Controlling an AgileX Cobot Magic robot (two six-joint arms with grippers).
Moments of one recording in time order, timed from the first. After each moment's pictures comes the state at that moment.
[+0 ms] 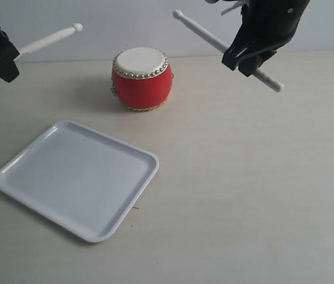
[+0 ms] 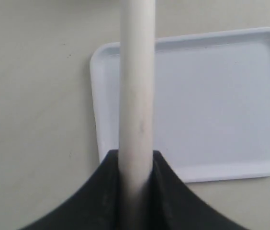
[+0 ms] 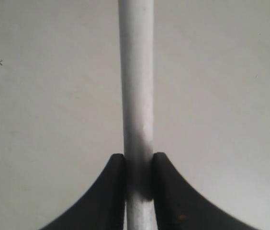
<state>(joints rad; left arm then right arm) -0.21 1.69 -1.50 -0.11 1.20 0.51 0.41 1.81 -1.59 -0.03 1.13 -0.36</state>
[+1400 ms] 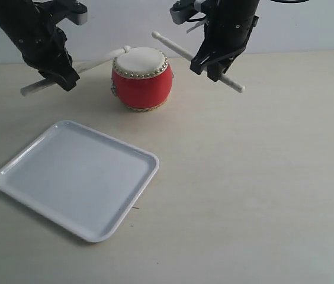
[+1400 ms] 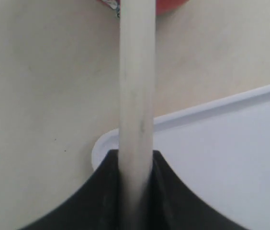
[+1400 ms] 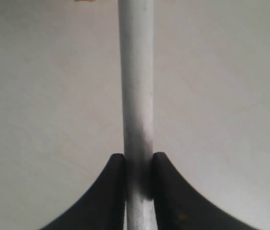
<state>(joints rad) -0.28 2.02 -1.68 -0.13 1.02 0.65 0.41 2.21 -2.00 -0.01 1.23 -0.42</state>
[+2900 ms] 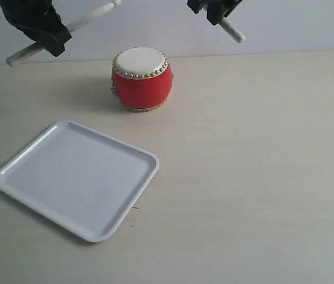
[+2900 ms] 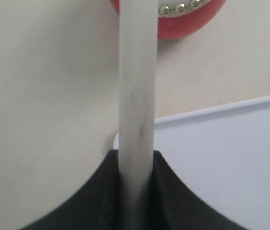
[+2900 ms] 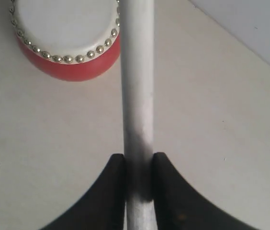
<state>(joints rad) -0.30 1.96 -1.86 -0.06 1.20 0.53 0.41 2.07 -2.09 0.00 1.22 -0.32</state>
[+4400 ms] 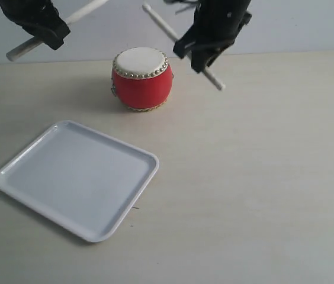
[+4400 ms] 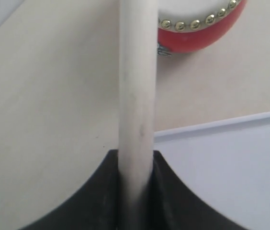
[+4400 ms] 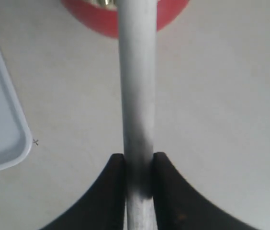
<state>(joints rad) -0.29 1.96 -1.86 -0.06 1.15 0.52 0.42 2.13 -2.00 0.13 1.23 -0.35</state>
